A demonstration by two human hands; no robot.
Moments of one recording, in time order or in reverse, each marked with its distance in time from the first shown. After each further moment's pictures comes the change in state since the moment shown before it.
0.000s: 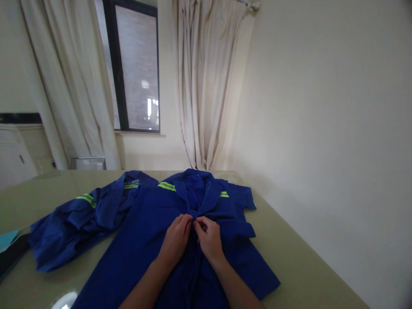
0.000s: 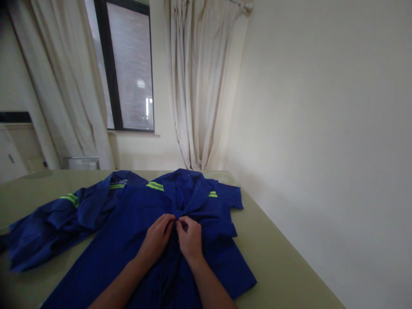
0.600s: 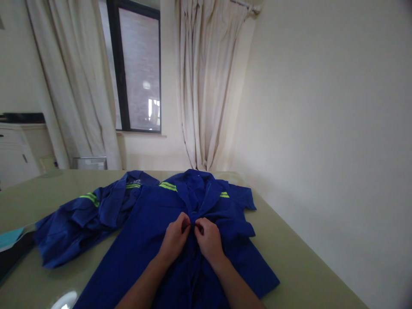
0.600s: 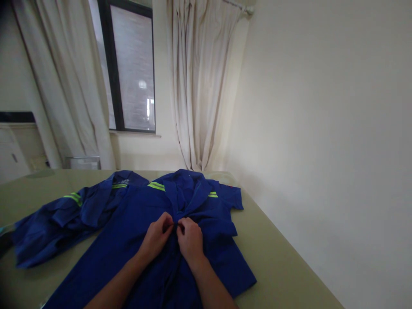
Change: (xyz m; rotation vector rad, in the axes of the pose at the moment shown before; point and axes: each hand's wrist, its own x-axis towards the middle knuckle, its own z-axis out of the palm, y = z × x) left_hand 0.002 -0.004 -0.006 -0.218 -0.091 -0.248; right_hand -0.003 -0.005 -0.005 -0.447 -0.045 -0.137
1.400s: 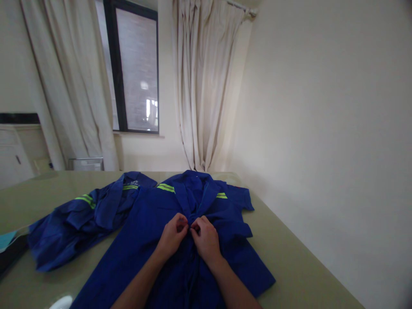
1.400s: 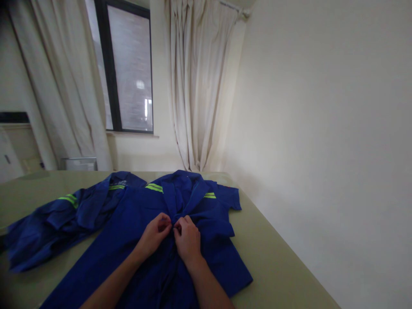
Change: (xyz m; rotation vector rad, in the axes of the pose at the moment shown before) left_hand 0.008 -0.012 0.001 -0.341 -0.033 -0.055; right_hand -0.001 0.001 0.001 -0.082 -0.029 0.023
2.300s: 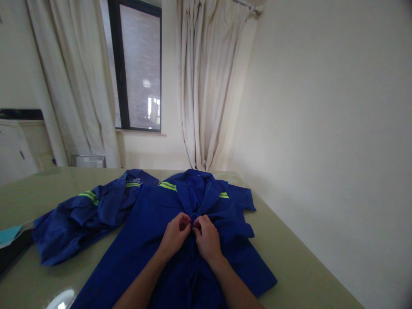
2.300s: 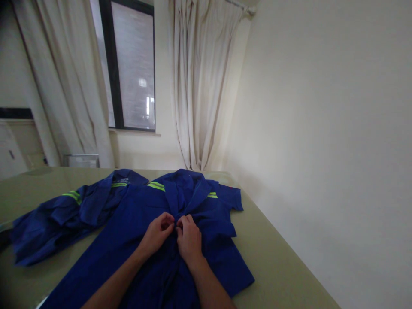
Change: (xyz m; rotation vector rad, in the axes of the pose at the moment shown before) left_hand -0.002 0.009 0.006 0.073 0.051 -0.016; right_hand -0.001 0.001 0.001 0.001 -0.005 0.023
